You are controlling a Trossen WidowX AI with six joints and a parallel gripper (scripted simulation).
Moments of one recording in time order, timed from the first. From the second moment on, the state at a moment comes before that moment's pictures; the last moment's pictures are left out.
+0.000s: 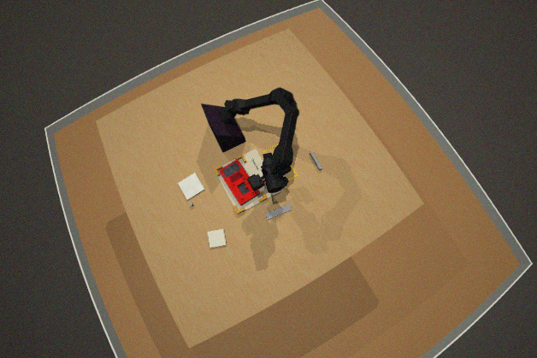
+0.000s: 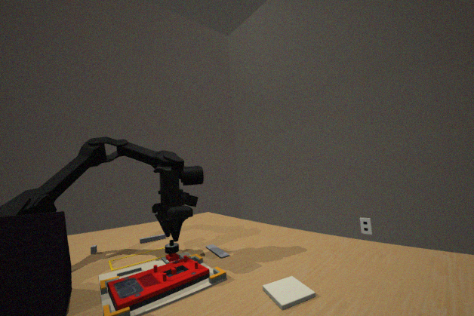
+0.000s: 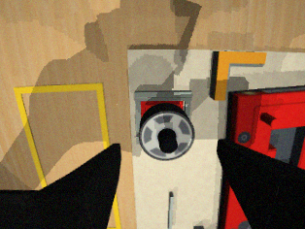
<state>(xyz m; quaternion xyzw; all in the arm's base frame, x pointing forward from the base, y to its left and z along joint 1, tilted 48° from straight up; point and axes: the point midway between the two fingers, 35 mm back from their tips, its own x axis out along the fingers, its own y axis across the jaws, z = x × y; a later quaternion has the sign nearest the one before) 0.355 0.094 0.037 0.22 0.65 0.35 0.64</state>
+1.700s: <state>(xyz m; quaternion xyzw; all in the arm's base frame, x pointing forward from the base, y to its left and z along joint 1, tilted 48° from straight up) 0.350 0.108 0.025 0.22 0.66 0.35 0.63</state>
